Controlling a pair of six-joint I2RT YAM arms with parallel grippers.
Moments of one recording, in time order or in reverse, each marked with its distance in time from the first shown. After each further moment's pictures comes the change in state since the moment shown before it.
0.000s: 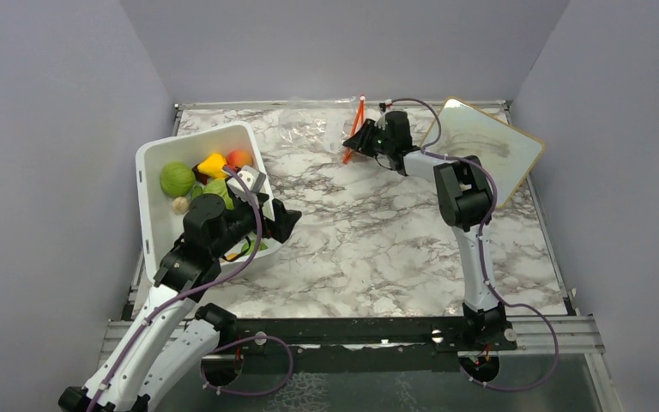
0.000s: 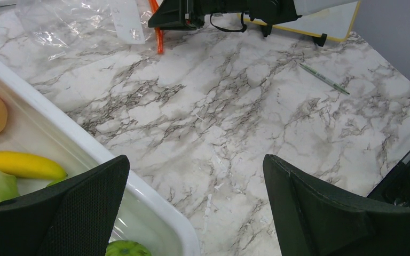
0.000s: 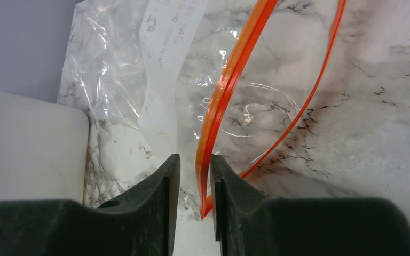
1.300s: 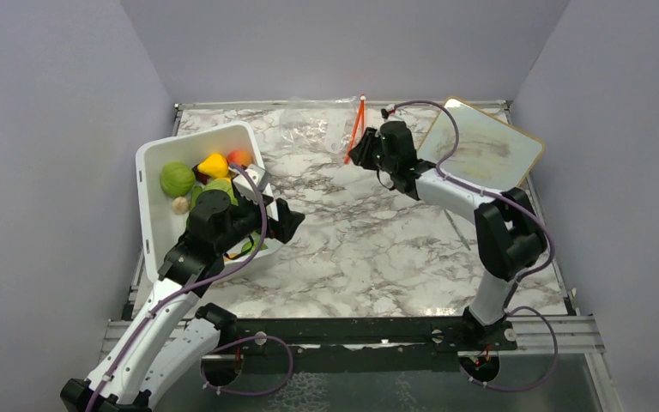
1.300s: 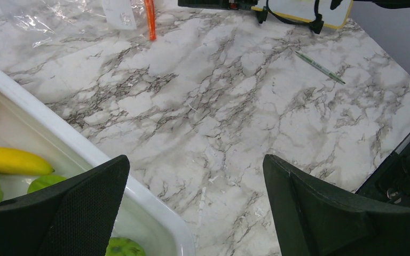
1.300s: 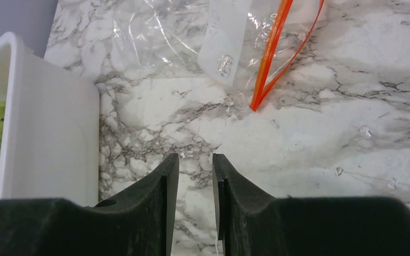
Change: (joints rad) left arm 0.000 0.047 0.002 -0.013 0.034 -0.014; right arm 0.198 -0.623 -0.455 -0.183 0.438 -0.110
